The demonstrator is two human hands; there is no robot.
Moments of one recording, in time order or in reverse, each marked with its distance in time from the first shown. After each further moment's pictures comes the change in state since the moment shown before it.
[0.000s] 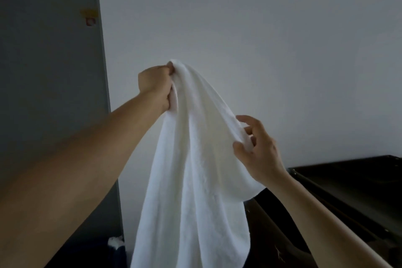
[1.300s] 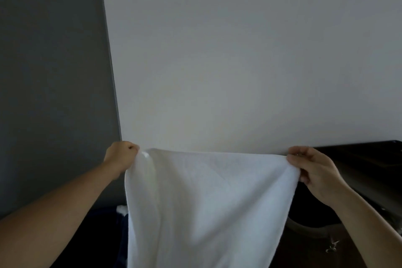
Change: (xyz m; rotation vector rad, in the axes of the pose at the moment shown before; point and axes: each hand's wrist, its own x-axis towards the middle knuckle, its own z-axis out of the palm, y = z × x) left_hand -0.021 -0.191 -0.179 1.053 -0.111 -0.077; right_hand -0.069 0.117 -0.075 0.554 0.010 0.692
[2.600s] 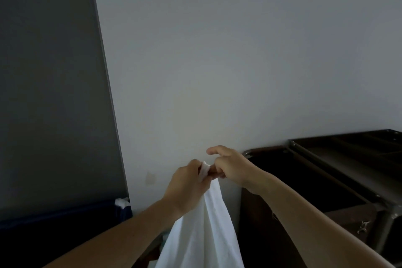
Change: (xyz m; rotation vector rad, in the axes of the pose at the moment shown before) left_hand -0.138 0.076 0.083 -0.055 -0.308 0.382; right_hand -0.037 -0.012 0.163 -0.624 -0.493 0.077
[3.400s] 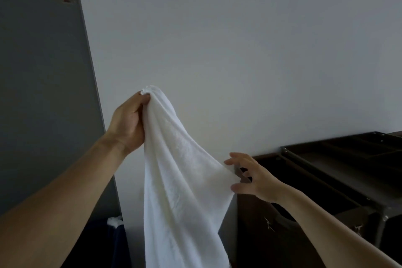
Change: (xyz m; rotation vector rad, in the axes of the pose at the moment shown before) left_hand 0.078 0.036 -0.153 -1.240 0.093 0.010; right_hand -0.017 0.064 -0.058 -0.122 0.049 -0.202
